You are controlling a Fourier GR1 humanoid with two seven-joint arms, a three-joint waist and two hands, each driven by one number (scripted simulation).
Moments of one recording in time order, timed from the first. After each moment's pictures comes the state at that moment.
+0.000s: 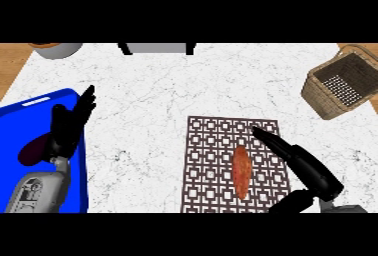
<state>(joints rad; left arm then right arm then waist) -0.22 0.23 0.03 -1.41 -0.09 0.02 0.25 -0.01 -0.30 0.18 -1.59 0.50 0.32 -0.29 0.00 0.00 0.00</state>
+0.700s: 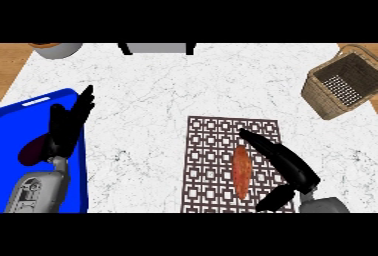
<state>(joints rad) -0.22 0.21 0.07 -1.41 -0.12 -0.02 0.26 -0.06 -0.21 0.18 -1.43 0.62 0.31 -0.33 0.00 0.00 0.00</state>
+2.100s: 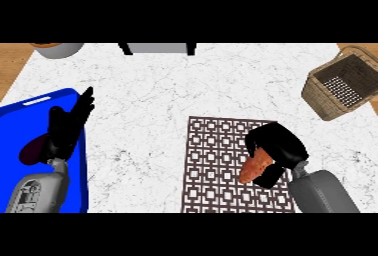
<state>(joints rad) -0.21 0.19 0.10 -1.42 -0.14 -0.05 0.25 -0.25 -0.25 0.26 -1.37 1.01 0.27 -0.16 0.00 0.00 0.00</state>
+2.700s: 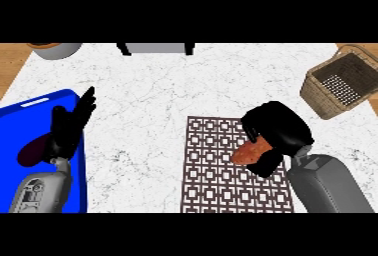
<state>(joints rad) -0.21 0.18 0.10 -1.41 -0.15 -0.04 0.24 -0.37 -0.23 0.27 -1.61 1.08 0.52 0.04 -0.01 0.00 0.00</state>
